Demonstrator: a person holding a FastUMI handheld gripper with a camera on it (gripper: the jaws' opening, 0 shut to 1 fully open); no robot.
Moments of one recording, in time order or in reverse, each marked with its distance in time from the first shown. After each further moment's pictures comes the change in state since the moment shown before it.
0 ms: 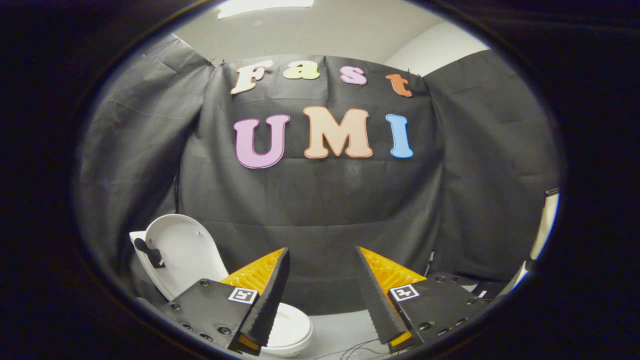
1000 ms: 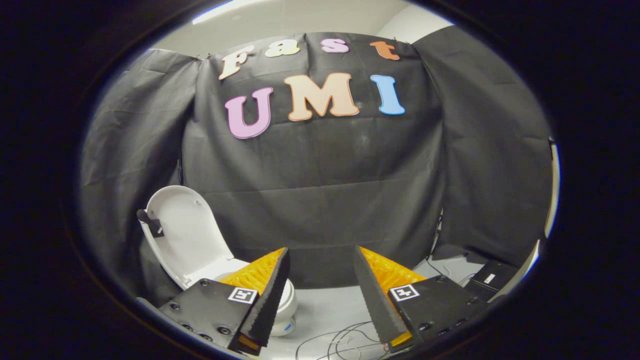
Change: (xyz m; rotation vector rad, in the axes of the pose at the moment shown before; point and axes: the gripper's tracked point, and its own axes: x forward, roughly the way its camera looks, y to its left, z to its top) arm -0.017 -0.091 -0.102 0.072 0.226 0.101
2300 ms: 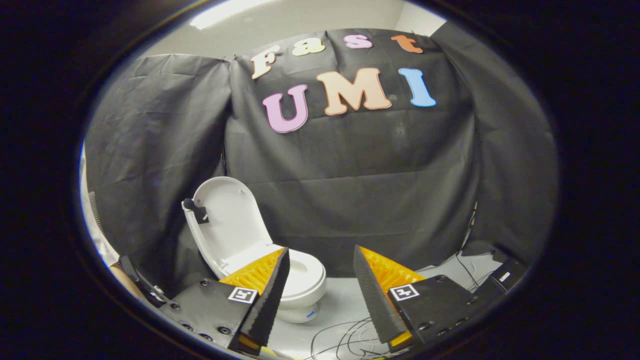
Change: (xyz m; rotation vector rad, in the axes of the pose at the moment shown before) arm -0.066 0.032 -0.001 -0.015 -0.013 0.251
